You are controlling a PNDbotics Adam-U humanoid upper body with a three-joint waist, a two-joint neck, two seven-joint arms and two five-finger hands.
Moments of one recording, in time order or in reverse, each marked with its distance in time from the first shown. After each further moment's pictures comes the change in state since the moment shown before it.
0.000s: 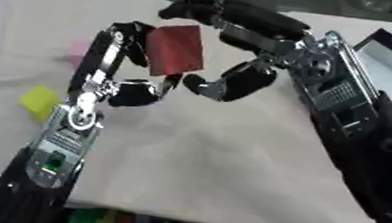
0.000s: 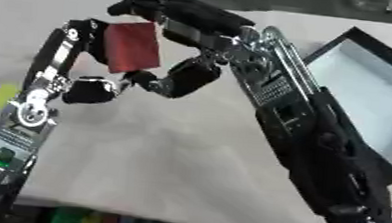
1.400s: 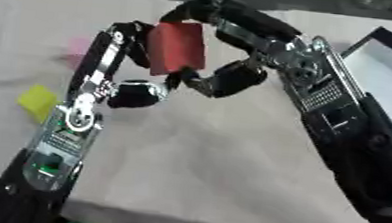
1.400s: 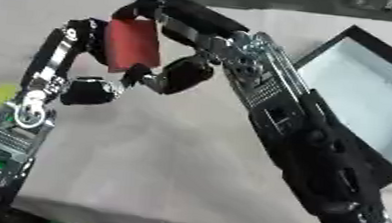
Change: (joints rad) left arm 0.000 -0.008 -0.011 -0.012 0.036 -0.010 -0.012; right arm 0.007 0.009 0.006 0.038 -0.028 0.047 -0.099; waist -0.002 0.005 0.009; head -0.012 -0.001
